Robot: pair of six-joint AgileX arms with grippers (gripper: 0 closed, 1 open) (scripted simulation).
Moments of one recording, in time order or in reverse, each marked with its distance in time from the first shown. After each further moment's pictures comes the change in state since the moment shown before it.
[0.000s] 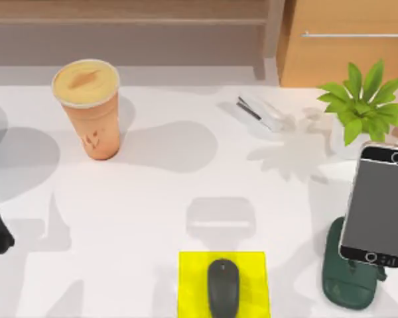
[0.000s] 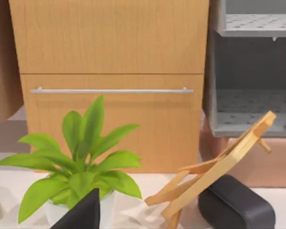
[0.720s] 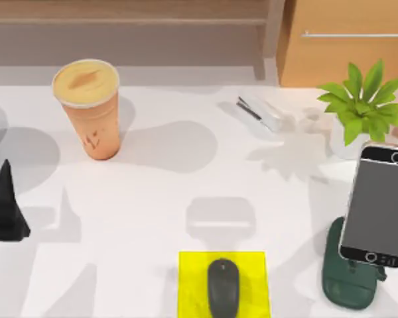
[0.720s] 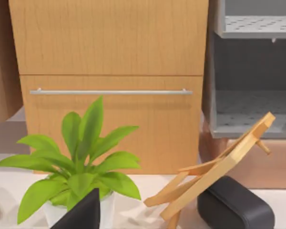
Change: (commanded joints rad) left arm -0.090 0.279 0.035 0.184 -0.038 -0.005; right arm 0.000 0.000 0.000 0.000 0.000 0.000
